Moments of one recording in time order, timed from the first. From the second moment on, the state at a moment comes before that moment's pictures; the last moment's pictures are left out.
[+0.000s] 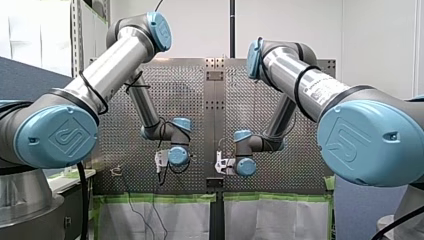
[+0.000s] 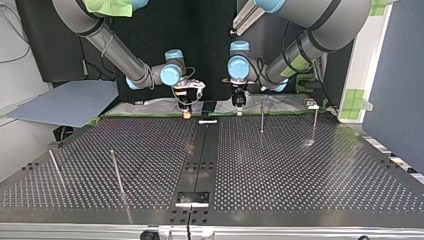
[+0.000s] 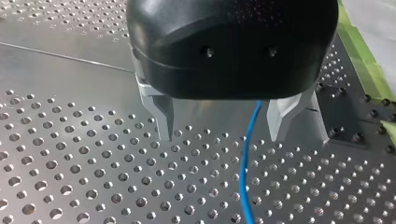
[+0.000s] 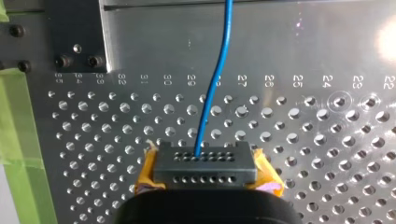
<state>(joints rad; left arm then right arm) -0.41 -2.34 -1.78 -2.35 -1.97 -1.72 2.17 -0.52 1.35 -0.64 1.64 1.63</state>
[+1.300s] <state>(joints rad) -0.41 -2.38 -1.75 -2.42 -2.03 -1.57 2.18 -0.52 1.35 -0.64 1.64 1.63</state>
